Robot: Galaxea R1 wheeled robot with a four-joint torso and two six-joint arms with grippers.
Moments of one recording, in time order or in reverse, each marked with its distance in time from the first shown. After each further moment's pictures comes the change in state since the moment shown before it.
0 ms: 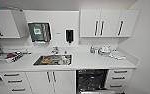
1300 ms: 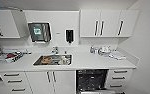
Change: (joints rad) left arm -0.062 -0.008 0.019 -0.010 0.064 0.078; right arm 0.002 0.011 -0.006 0.000 -0.005 0.000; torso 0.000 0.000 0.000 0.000
